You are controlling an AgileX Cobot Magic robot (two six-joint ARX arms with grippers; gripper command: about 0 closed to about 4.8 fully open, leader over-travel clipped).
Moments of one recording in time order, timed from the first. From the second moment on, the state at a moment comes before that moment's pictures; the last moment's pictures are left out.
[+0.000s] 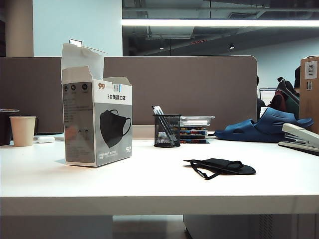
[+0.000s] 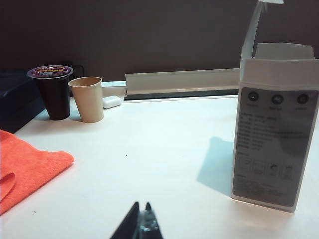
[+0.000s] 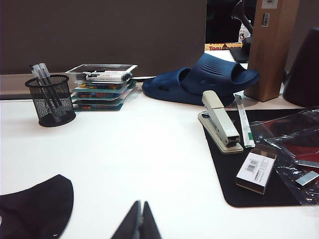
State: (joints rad) left arm -0.04 0.00 0.01 0.03 0.00 0.07; right arm 0.06 0.00 0.01 0.03 0.02 0.05
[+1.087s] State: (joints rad) left arm -0.04 0.00 0.01 0.04 0.22 0.03; right arm 0.07 0.01 0.08 -0.01 0.00 0.10
